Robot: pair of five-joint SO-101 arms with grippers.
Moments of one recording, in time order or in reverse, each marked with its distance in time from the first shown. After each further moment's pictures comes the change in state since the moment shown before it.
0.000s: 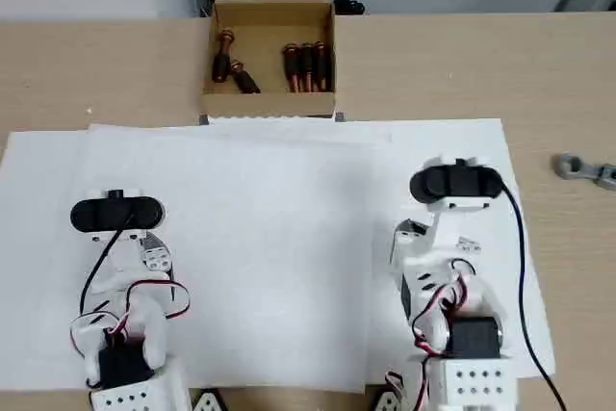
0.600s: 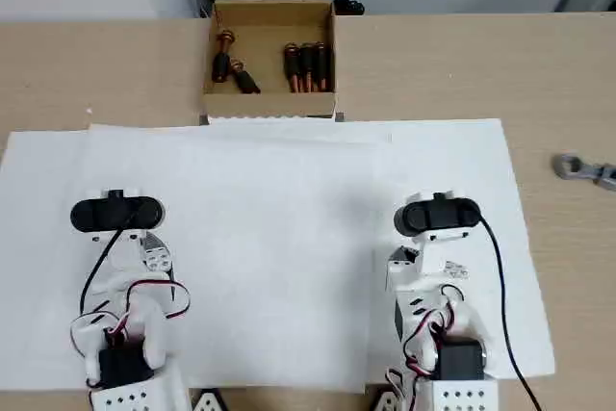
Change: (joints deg) left arm 0.0 0.0 0.0 0.0 0.0; right arm 0.0 -21.2 18.4 4.0 5.2
